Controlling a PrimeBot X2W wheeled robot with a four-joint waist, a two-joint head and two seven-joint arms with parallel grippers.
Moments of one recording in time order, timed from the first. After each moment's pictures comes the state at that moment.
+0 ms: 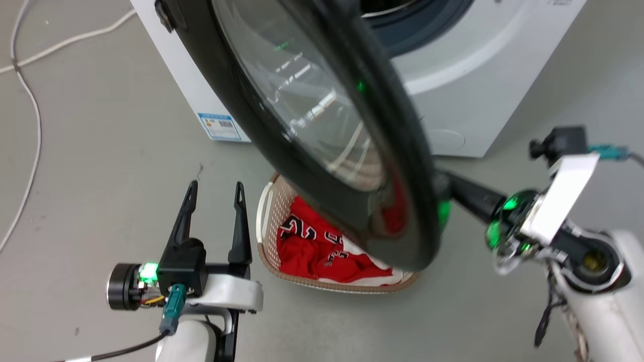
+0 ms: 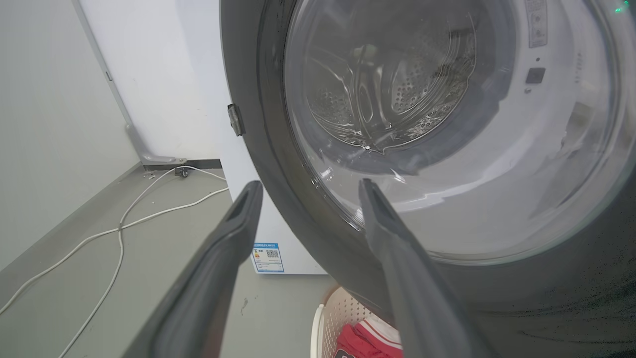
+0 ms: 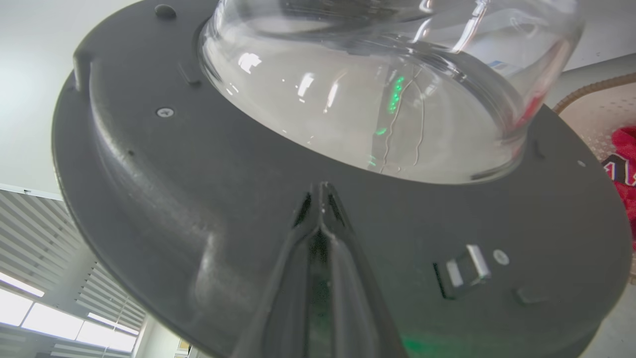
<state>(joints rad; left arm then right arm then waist) -0.17 0.05 -0.15 0.08 -0.03 0.12 -0.26 -0.46 -0.25 0.21 0.16 1.61 0.13 0.69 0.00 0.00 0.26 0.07</state>
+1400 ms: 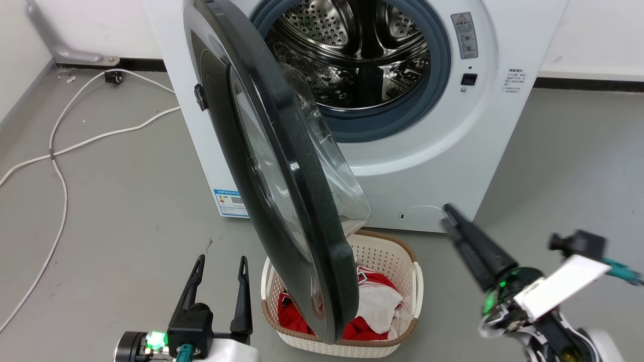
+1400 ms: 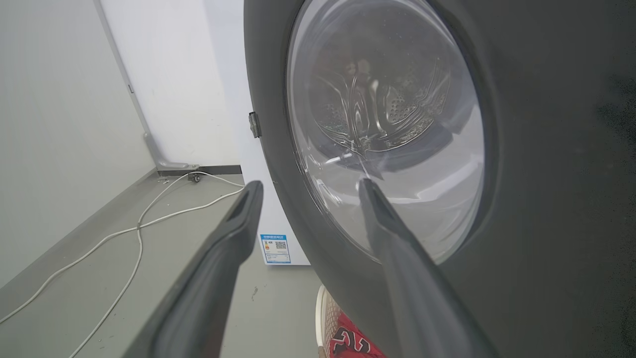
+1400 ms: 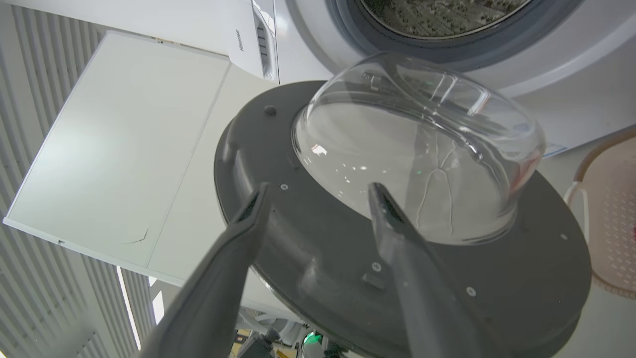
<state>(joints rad) 0.04 0.05 -0.15 0.10 -0.01 0.11 -0.26 -0.10 -0.09 0.14 0.01 1.53 0.13 0.38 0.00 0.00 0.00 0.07</state>
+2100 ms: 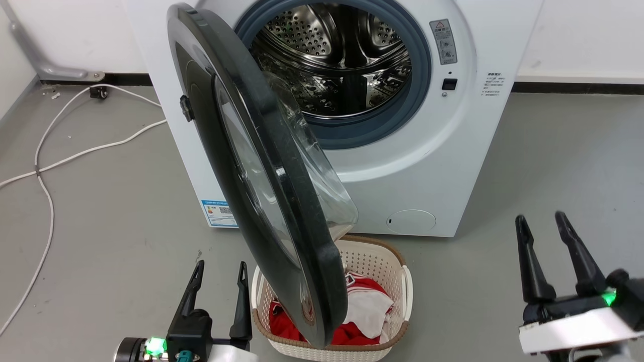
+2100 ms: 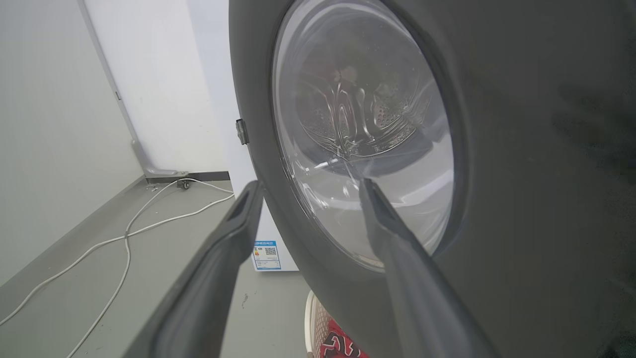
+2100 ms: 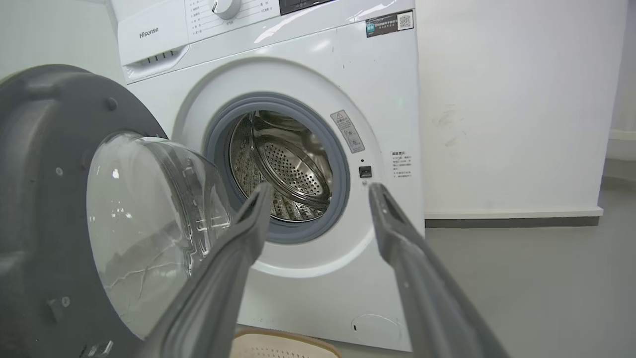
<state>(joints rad) 0.07 0.05 -0.15 0.08 -0.01 0.11 -0.26 -0.01 -0.19 0.07 0.00 0.37 0.13 -0.26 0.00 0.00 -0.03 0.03</state>
